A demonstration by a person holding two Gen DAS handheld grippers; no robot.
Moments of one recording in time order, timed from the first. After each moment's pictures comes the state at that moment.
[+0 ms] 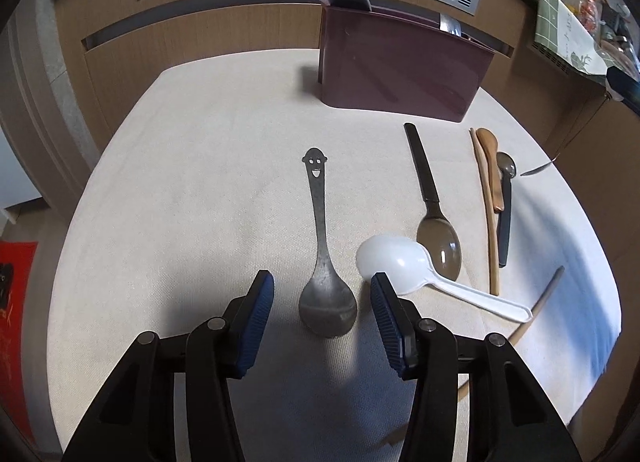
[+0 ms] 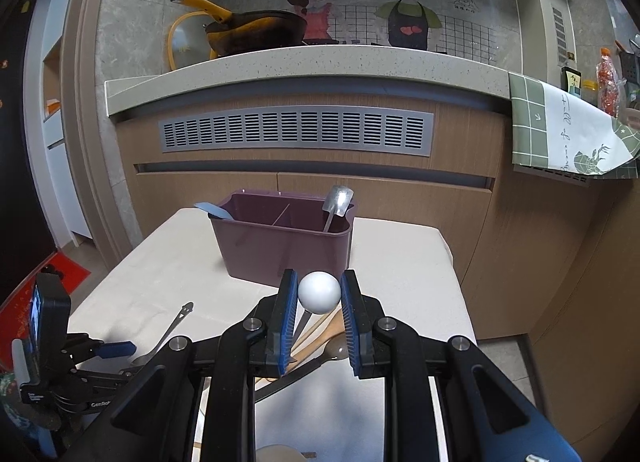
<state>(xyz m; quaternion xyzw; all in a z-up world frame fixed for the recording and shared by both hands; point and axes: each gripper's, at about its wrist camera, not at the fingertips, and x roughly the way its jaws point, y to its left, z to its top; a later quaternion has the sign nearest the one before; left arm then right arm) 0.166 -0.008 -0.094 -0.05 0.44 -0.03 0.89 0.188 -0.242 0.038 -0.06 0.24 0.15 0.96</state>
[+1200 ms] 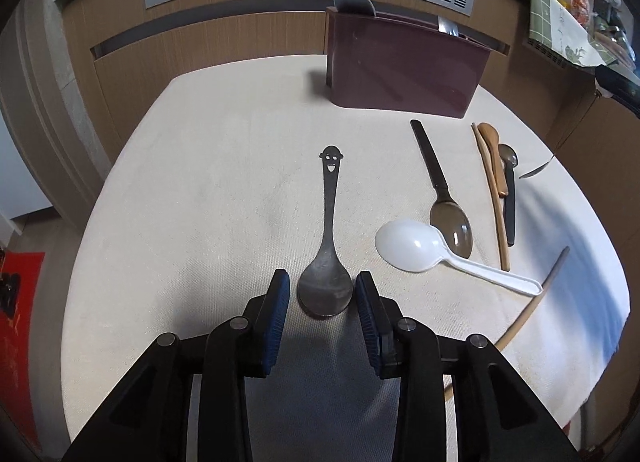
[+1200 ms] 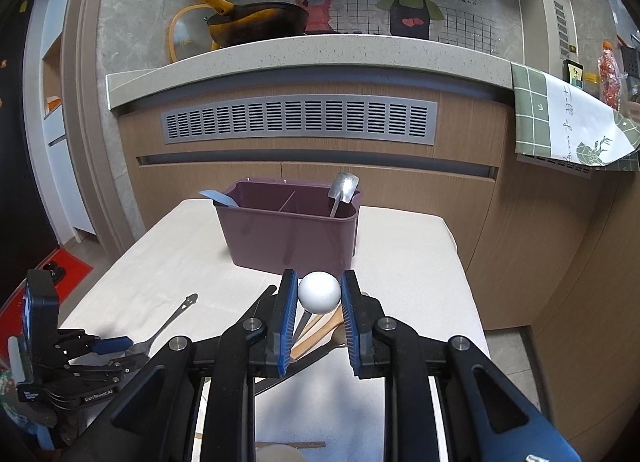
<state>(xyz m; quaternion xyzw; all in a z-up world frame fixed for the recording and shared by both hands) 0.150 0.001 -0.094 -0.03 0.43 -0.02 0.90 0.183 -0.238 0.031 -0.06 0.25 0.16 0.95</state>
